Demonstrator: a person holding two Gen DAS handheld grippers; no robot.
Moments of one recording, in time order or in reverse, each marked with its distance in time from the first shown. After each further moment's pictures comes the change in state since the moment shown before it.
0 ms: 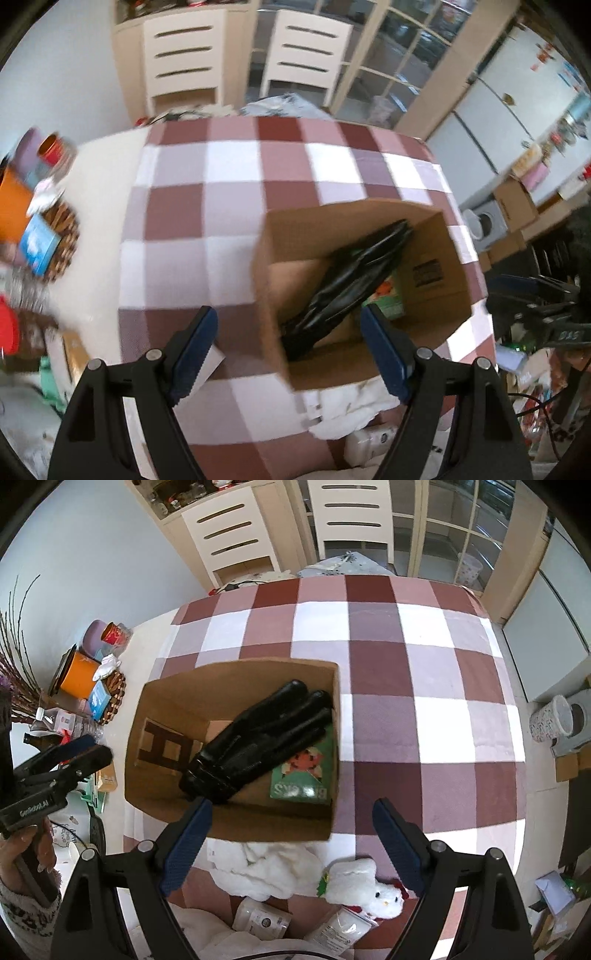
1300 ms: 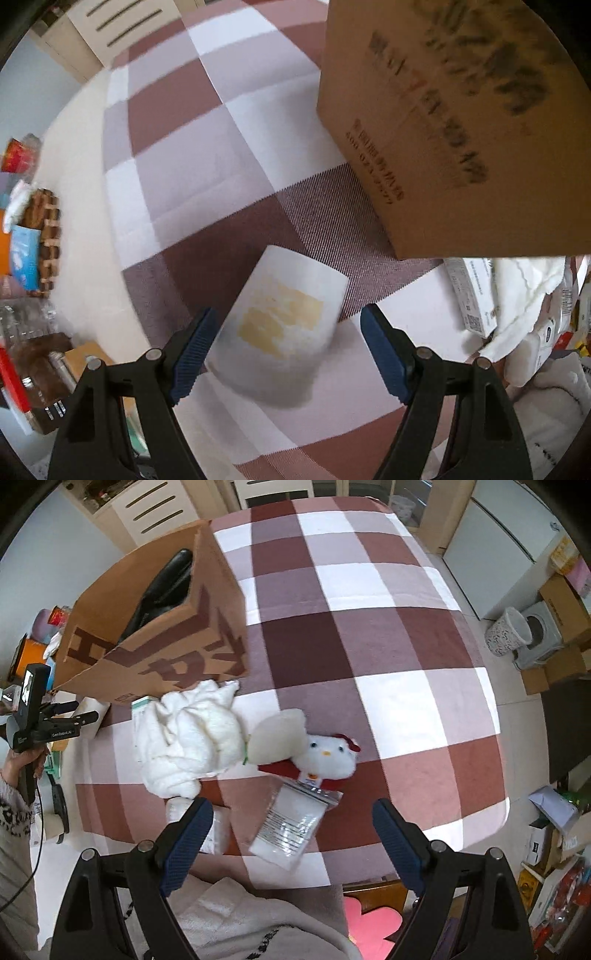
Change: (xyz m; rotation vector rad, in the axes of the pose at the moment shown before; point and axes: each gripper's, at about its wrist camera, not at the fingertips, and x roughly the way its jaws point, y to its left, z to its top) left arm 0.145 0.058 -0.068 0.327 0.343 0.104; right arm 0.004 -0.071 -0.152 0.135 0.138 -0.151
